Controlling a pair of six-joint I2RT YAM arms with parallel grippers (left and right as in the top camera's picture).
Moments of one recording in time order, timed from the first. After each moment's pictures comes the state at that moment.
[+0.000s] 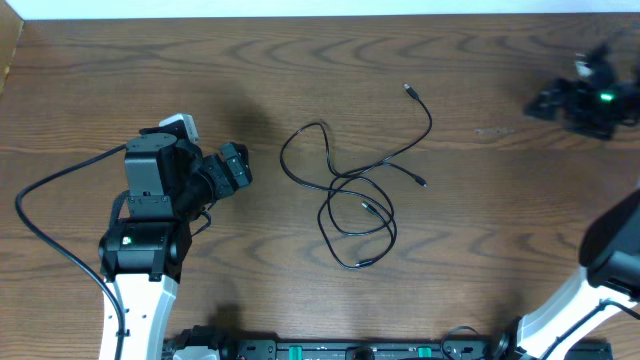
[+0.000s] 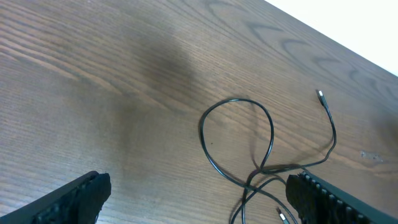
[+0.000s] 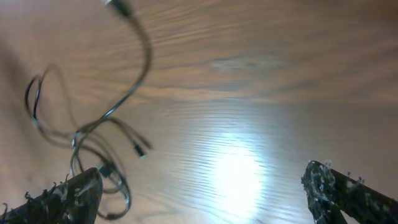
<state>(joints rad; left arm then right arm) 0.00 1.01 0.93 -0.66 0.17 -0.42 -0.36 2.00 1.86 -1.30 -0.49 -0.18</state>
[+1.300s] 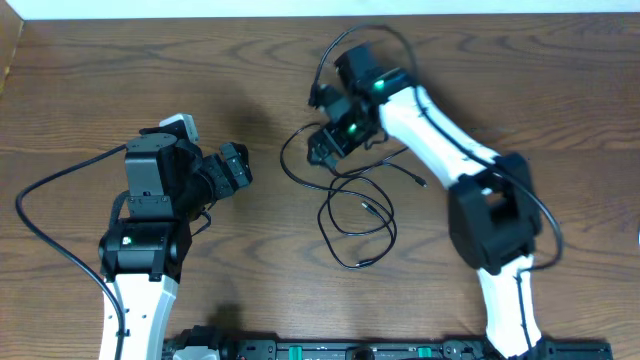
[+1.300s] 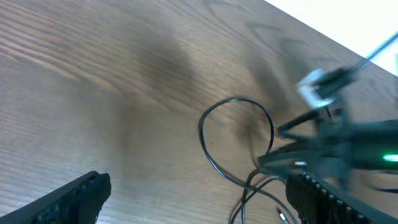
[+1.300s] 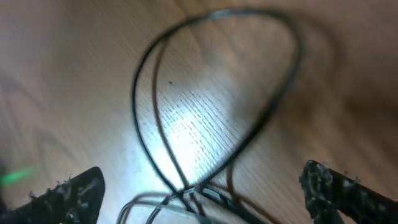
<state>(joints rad) 0.00 1.01 0.93 -0.66 0.17 -0.41 0.53 2.25 1.84 -0.89 -0.44 -0.15</state>
